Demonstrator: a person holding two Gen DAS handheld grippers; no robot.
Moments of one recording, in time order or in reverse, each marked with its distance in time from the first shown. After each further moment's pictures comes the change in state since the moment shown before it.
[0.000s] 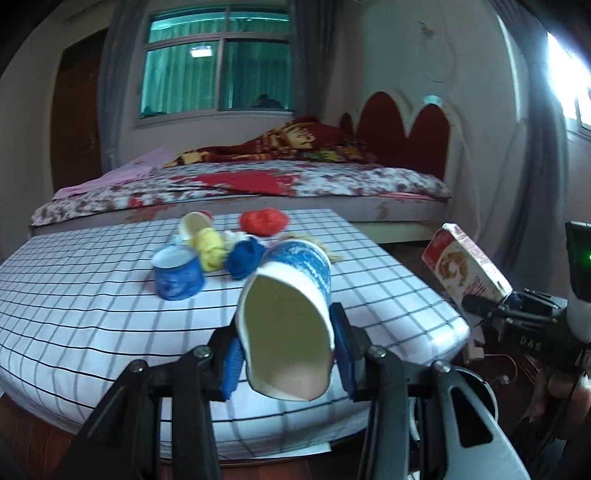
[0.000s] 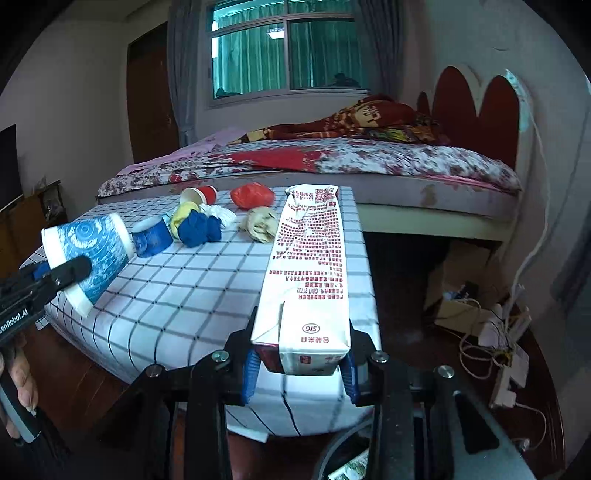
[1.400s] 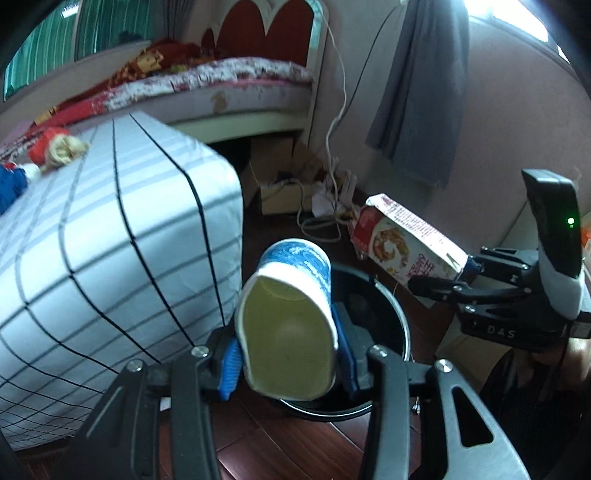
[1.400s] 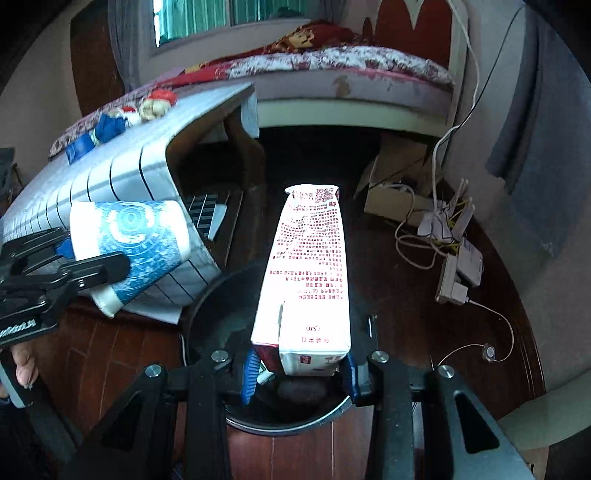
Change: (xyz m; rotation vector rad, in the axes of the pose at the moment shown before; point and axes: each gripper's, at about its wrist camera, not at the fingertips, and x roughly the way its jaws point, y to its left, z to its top) left arm 0.066 -0.201 -0.102 0.211 0.355 -0.404; right arm -0.029 -0.141 -0.147 0.071 0.299 -0.111
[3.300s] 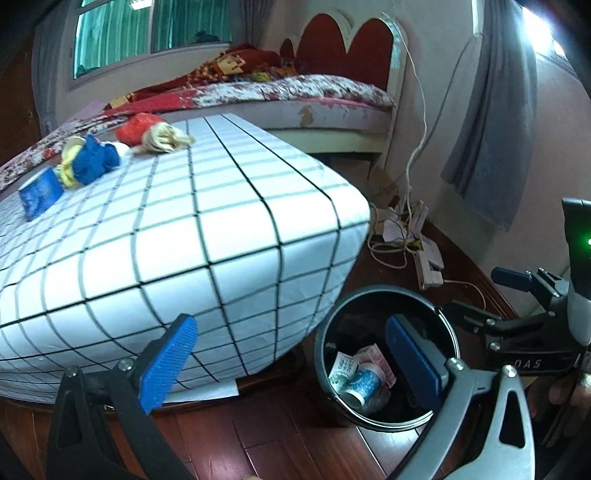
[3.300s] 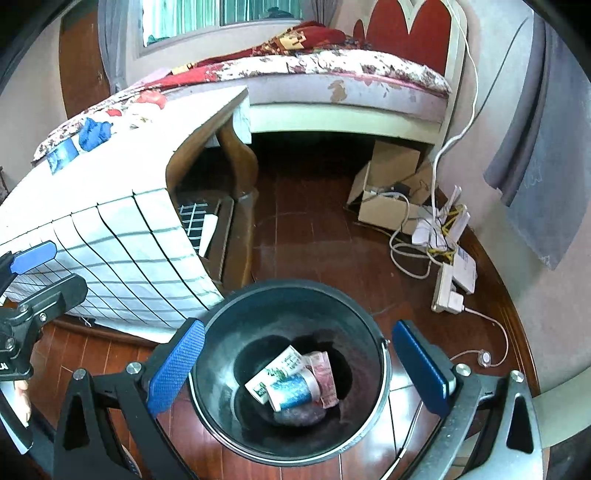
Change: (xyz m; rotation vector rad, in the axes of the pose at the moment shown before) left arm -0.041 0.042 0.004 -0.176 -0.084 0.256; right arm 0.006 0.040 0.037 0.034 -0.043 -0.079
